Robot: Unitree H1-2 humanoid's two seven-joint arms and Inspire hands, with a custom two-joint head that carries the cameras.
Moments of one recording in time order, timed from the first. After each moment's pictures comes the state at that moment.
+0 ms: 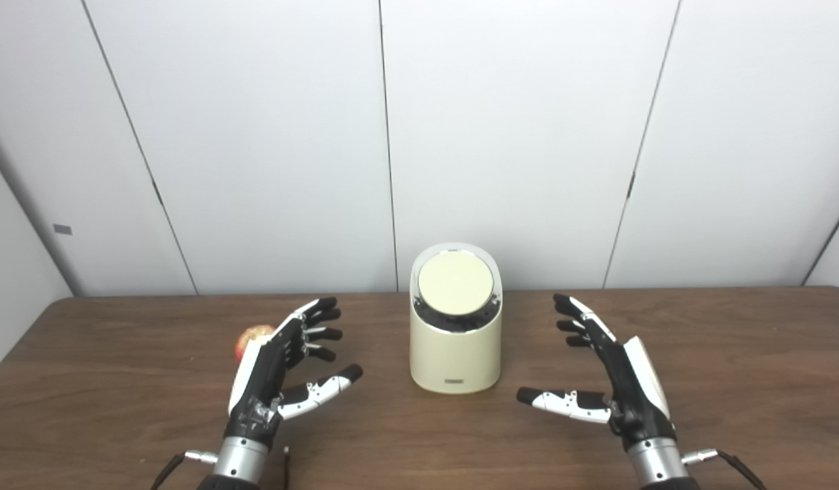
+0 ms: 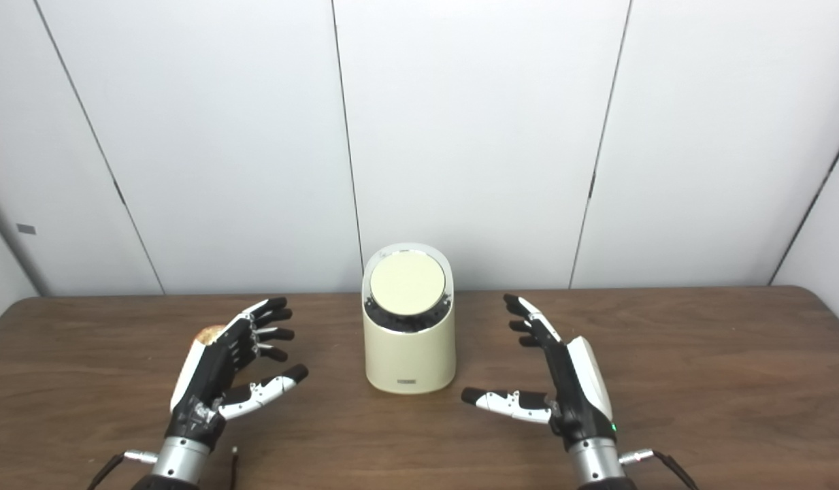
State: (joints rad) left arm -0.22 0.14 0.03 0.11 0.09 -0.26 -0.04; right arm -0.21 -0.11 0.06 -0.01 -0.44 -0.09 -0.11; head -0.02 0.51
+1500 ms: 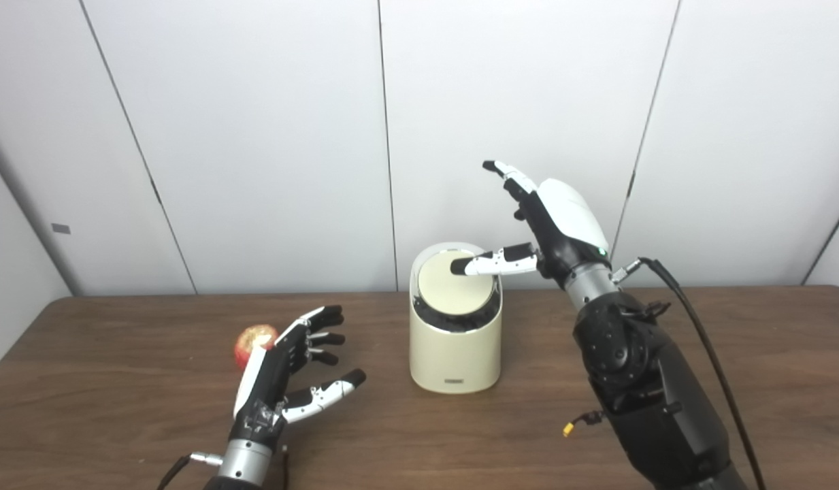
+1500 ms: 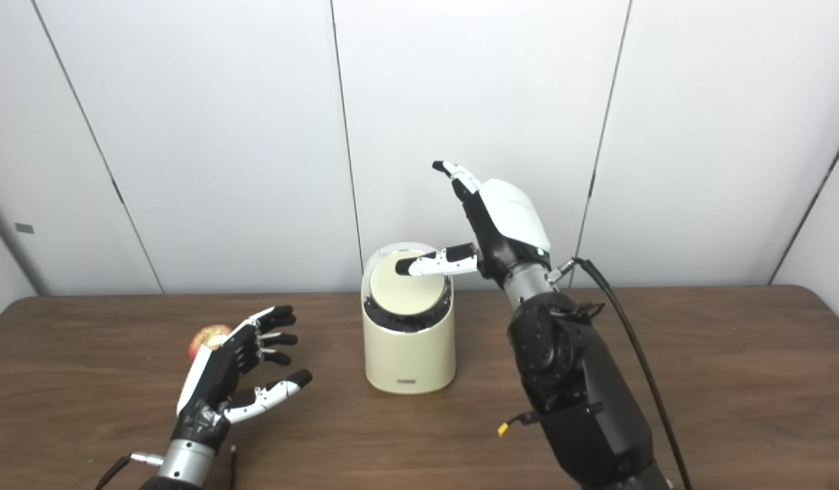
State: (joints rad) left arm -0.24 0.14 0.03 0.17 0.11 -0.29 -0.04; right arm -0.72 -0.18 0.24 0.01 -0.75 0.35 0.14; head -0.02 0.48
